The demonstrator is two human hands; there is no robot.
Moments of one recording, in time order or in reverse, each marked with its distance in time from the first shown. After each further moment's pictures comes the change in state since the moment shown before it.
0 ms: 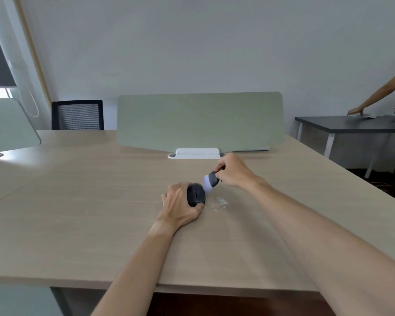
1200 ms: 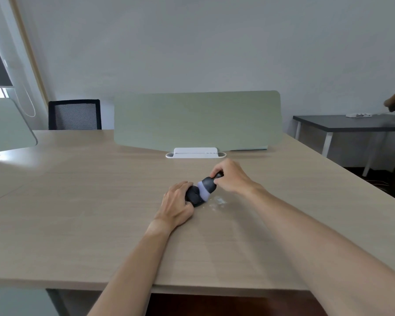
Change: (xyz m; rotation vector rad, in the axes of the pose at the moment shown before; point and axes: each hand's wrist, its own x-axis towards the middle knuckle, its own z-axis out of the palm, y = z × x) left_hand 0.001 0.002 -0.007 -0.071 -0.101 0.065; right_hand -0.006 0.011 0.012 0.009 -0.030 -0.022
